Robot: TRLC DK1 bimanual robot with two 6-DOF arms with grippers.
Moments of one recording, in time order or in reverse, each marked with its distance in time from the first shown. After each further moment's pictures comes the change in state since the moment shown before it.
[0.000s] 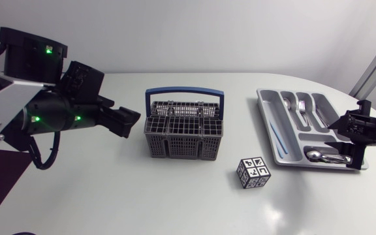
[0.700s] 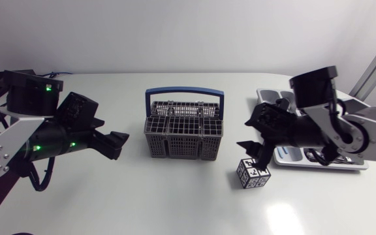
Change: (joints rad) left arm 0.079 -0.047 -0.195 0.095 0.000 0.087; right arm 0.811 -0.155 -0.118 0.156 0.214 0.853
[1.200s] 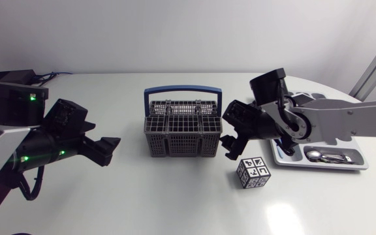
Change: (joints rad) left arm 0.044 -0.089 -0.071 0.007 0.000 0.043; right arm 0.087 0.277 0.137 0.106 0.109 0.136
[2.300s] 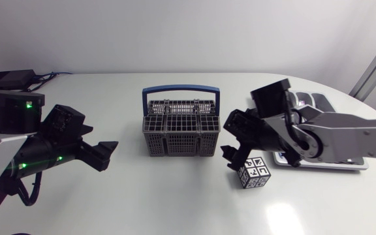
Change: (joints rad) left arm 0.015 -0.030 -0.047 0.026 0.000 0.019; right arm 0.053 -0.124 -0.123 0.030 0.098 0.007
